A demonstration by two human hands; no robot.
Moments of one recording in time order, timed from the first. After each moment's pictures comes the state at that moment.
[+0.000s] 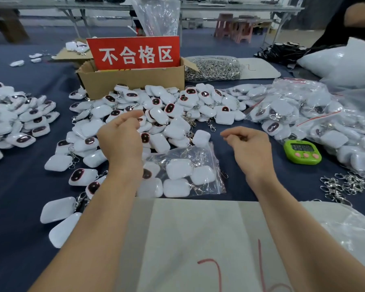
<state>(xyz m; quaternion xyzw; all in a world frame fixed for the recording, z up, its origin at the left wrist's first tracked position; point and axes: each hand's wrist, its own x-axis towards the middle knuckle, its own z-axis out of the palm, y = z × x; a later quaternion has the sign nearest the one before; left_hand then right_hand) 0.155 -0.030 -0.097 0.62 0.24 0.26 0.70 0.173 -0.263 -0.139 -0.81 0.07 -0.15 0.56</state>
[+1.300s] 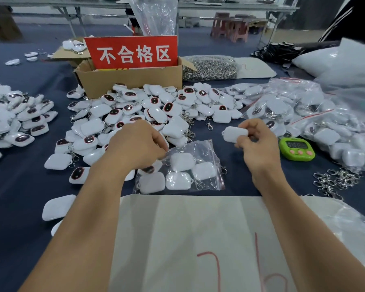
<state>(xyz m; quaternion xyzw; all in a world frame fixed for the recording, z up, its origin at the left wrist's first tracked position) 0.143 -0.022 -0.070 0.96 0.05 -0.03 0.26 0.161 -0.274 -0.135 -0.76 0.06 -0.19 0.62</state>
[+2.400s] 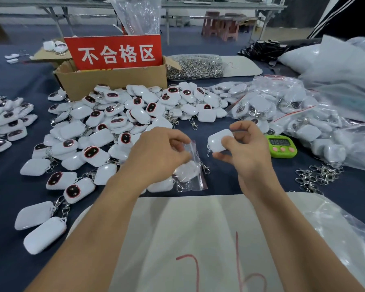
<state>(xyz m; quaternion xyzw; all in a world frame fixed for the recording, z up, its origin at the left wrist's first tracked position) 0.140 -0.080 -0.096 0.92 -0.06 0.01 0.38 0.134 -0.275 -0.118 -0.65 0.09 -0.12 0.74</state>
